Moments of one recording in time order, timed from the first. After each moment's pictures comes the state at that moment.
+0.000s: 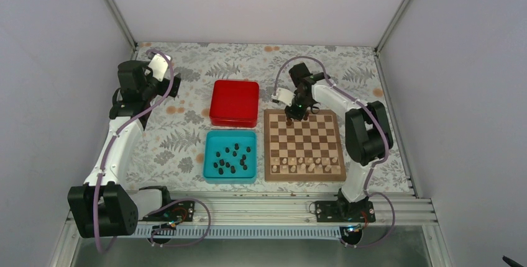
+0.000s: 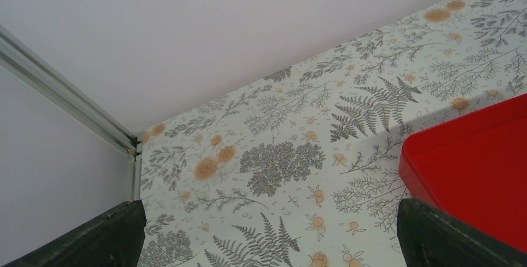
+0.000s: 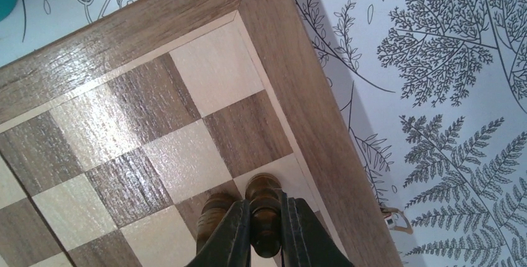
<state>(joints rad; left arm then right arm) 0.07 1.15 0.95 -0.20 0.18 0.38 0.41 1.86 1.36 -0.85 -0.18 -0.74</state>
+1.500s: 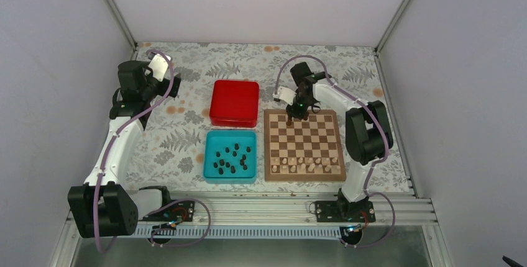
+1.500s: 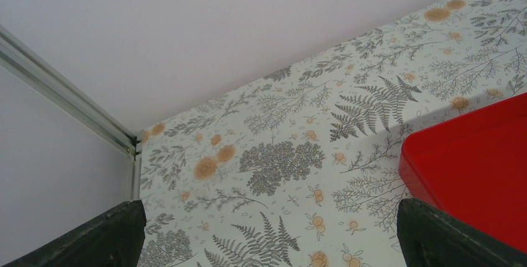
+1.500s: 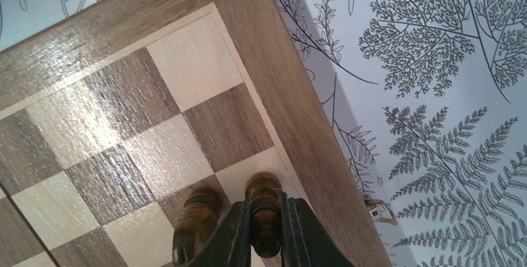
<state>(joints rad) 0.07 1.15 0.94 -0.20 0.18 0.38 0.39 1.87 1.37 -0.85 -0.16 -0.74</state>
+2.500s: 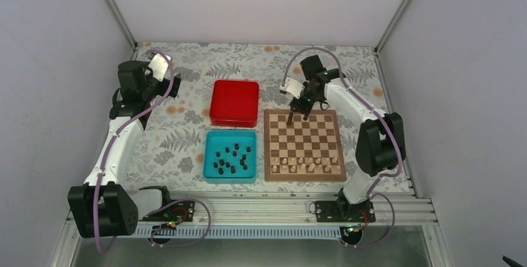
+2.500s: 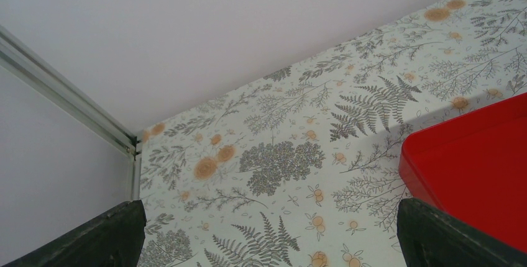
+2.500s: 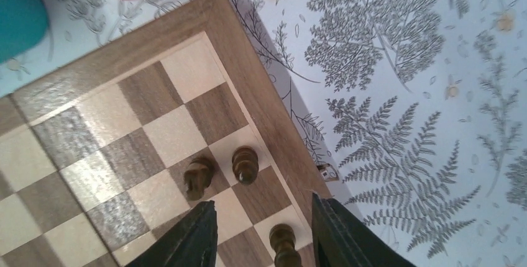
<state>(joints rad) 0.07 1.15 0.94 -0.20 0.18 0.38 0.36 1.75 1.37 -0.86 -0.18 -0.73</state>
